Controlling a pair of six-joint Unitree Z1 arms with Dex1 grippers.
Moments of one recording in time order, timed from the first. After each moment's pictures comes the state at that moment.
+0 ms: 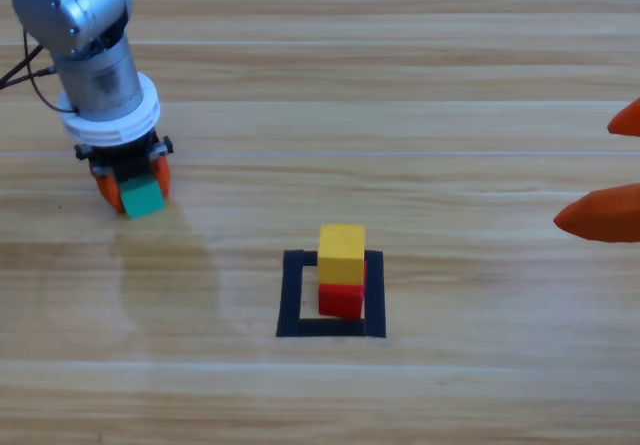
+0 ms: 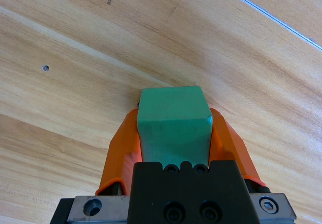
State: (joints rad) arm 0 -0.34 2.22 -1.61 0.89 0.06 -0.90; arm 1 0.94 1.26 -0.96 0.42 0.05 -0.07
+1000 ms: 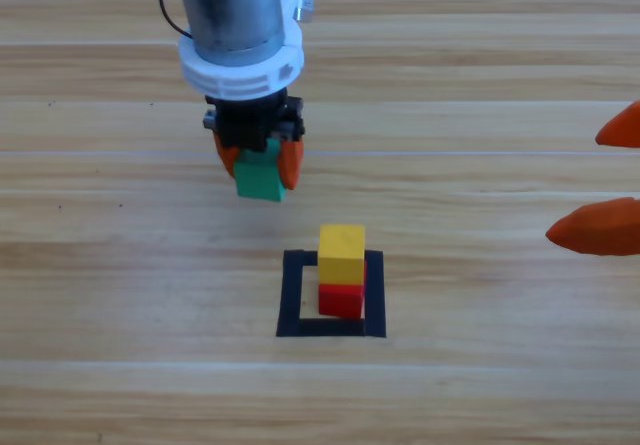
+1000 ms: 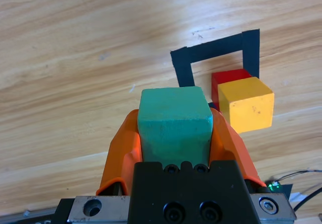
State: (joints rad) arm 0 -0.70 2.24 -2.14 1.40 0.00 -0.54; arm 1 0.94 1.28 -0.96 0.42 0.07 -0.09
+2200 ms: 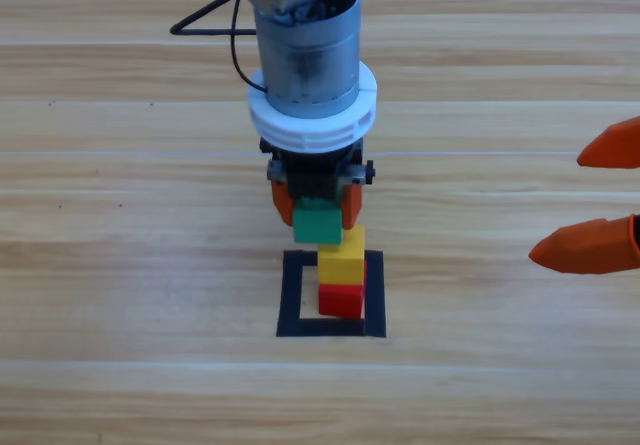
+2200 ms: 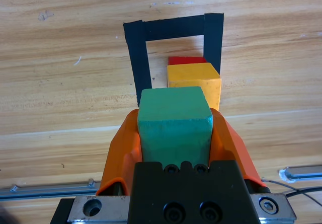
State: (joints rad) arm 0 -0.85 2.29 -2.19 1.41 0.02 -0.85; arm 1 0.94 1.33 -0.96 0.43 0.08 -0.10
